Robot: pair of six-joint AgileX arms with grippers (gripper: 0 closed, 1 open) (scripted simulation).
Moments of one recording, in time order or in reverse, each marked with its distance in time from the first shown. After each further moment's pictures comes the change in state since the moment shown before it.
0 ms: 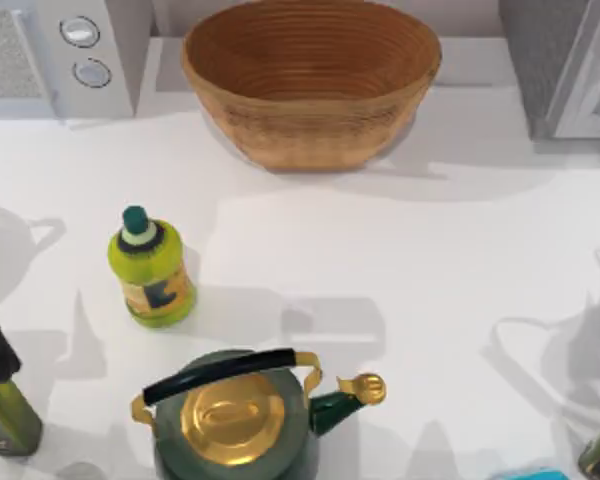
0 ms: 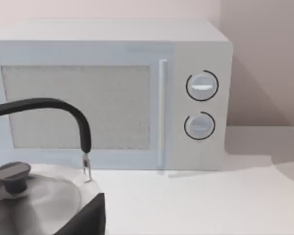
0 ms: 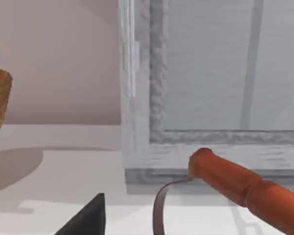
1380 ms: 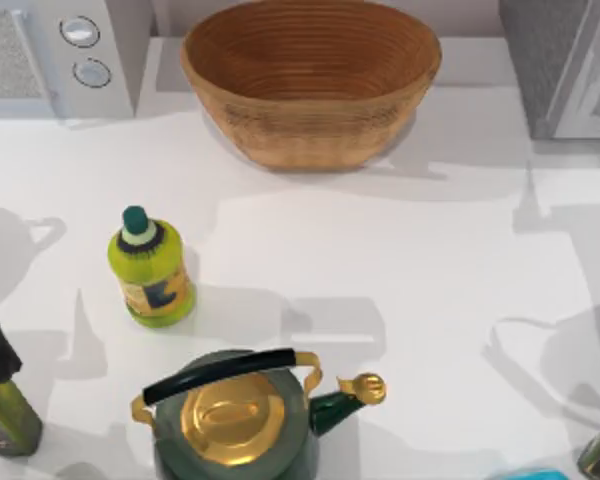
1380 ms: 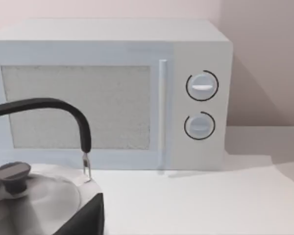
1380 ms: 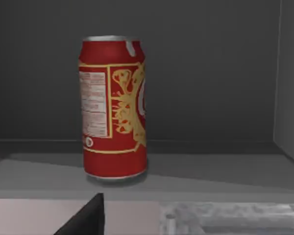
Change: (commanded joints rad) left arm 0.000 0.000 0.000 0.000 0.000 0.000; right arm 0.107 0.750 1.342 -0.258 0.087 -0.004
